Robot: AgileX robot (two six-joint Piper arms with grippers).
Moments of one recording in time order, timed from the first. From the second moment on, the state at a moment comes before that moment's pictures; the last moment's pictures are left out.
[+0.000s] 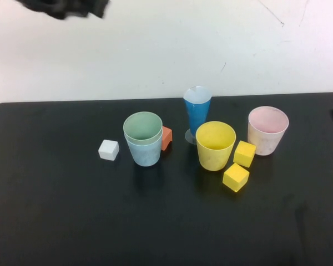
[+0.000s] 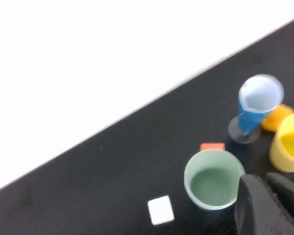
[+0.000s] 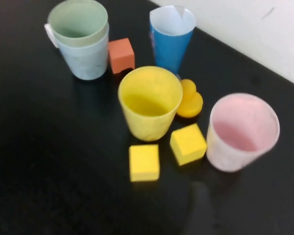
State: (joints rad) right arm -0.03 1.24 -1.03 0.76 0.84 -1.09; left arm -0.35 1.54 -1.90 -0.06 1.12 0.16
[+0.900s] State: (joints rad) right arm 0.07 2.16 -1.69 0.51 0.87 -1.04; left arm -0.35 0.89 -1.18 -0.06 0.65 0.18
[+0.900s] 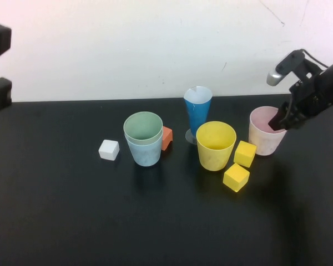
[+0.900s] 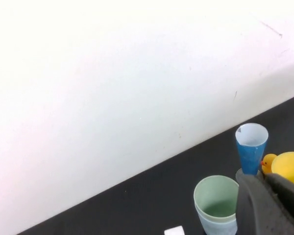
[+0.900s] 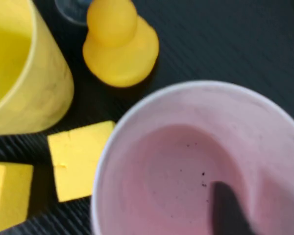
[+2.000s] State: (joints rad) right arm 0.30 2.19 -2.02 0.41 1.20 -0.95; left arm -0.35 0.46 -0.62 -0.02 0.37 0.17
